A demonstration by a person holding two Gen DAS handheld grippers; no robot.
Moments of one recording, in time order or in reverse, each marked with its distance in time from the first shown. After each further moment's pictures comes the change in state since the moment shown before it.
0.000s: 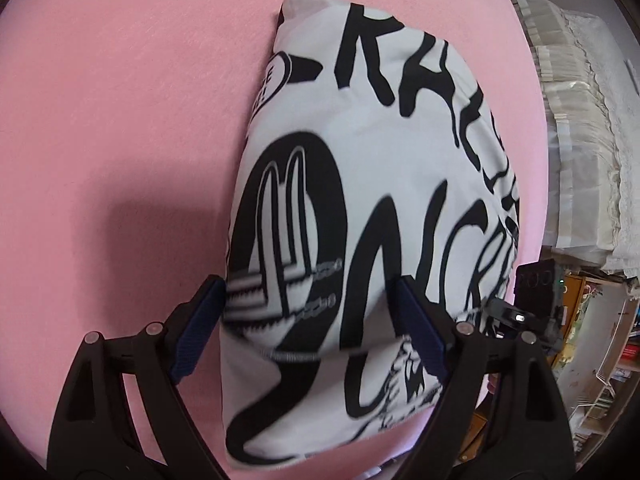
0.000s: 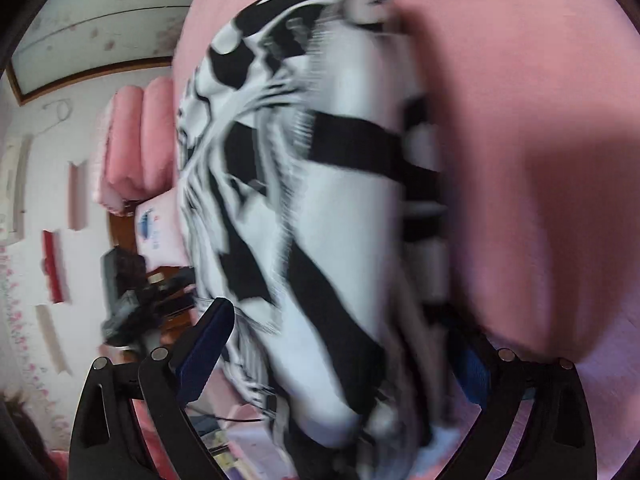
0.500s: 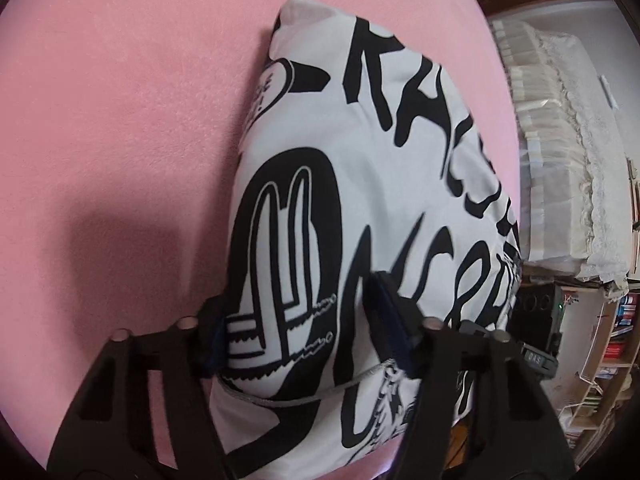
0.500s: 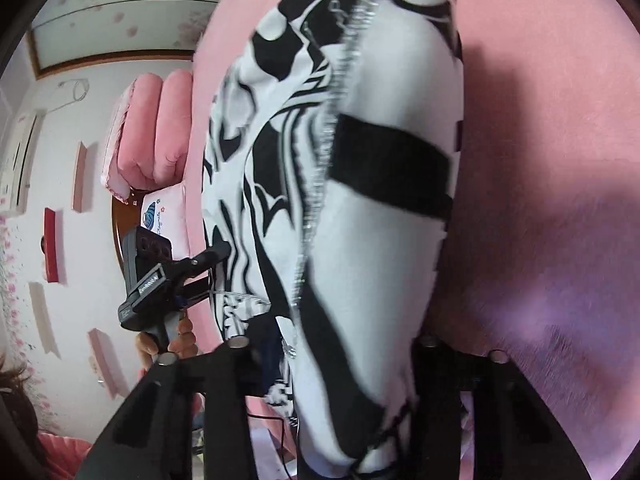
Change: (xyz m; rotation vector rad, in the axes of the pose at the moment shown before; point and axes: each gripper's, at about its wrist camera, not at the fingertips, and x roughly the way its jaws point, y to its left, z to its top) left arm 0.007 0.014 -0.002 -0.008 -0.102 -0.133; right arm -0.006 0.036 -0.029 -0.083 -0.091 -0.075
